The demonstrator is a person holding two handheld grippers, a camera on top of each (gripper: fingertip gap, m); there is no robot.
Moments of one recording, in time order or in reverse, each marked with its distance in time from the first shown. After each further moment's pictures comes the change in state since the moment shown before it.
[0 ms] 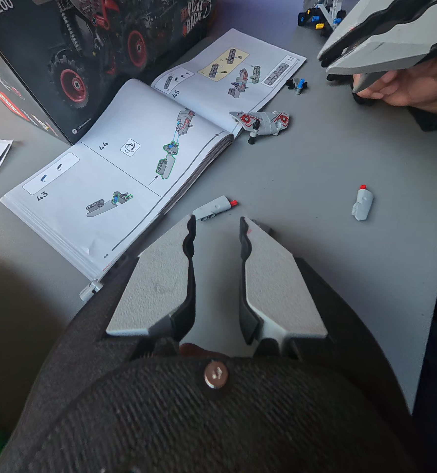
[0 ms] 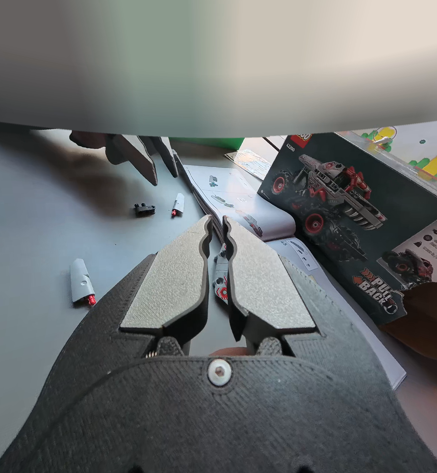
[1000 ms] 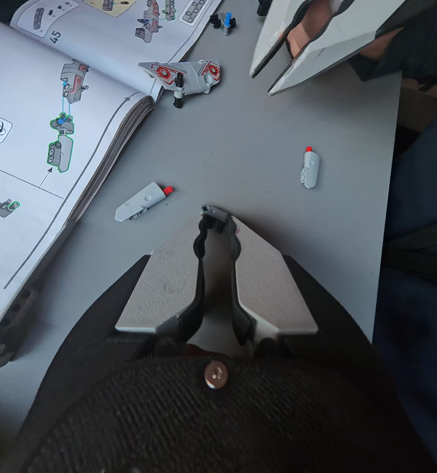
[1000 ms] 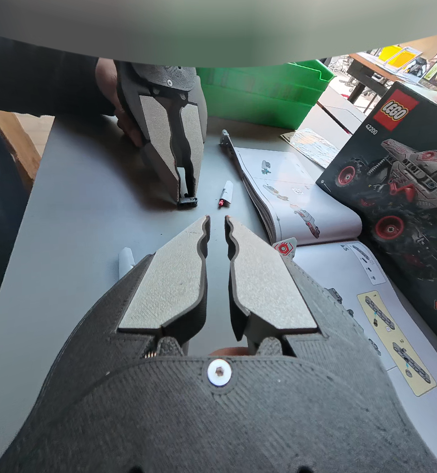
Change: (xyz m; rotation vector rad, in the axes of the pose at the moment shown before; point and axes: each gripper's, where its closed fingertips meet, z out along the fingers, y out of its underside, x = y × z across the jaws) left arm 0.050 0.024 0.017 -0.152 0.259 0.050; right arm -0.043 0.011 0.014 -0.098 -0.211 0.023
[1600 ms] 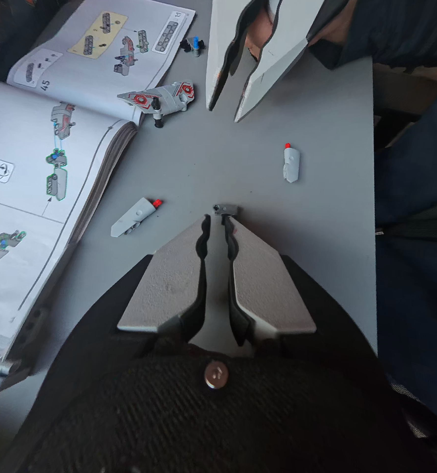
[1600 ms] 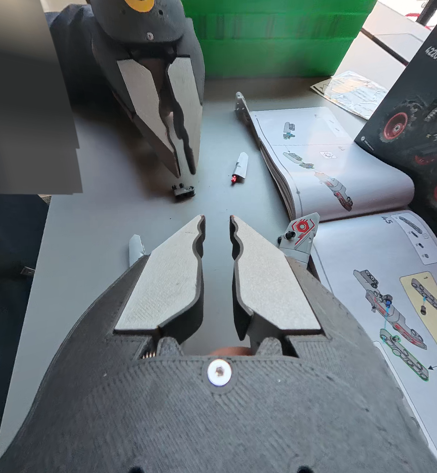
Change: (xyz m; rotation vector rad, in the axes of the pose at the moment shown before) left arm 0.010 -0.005 -0.006 0.046 0.032 0.137; right arm -0.003 0.019 0.004 -0.120 -0.130 0.153
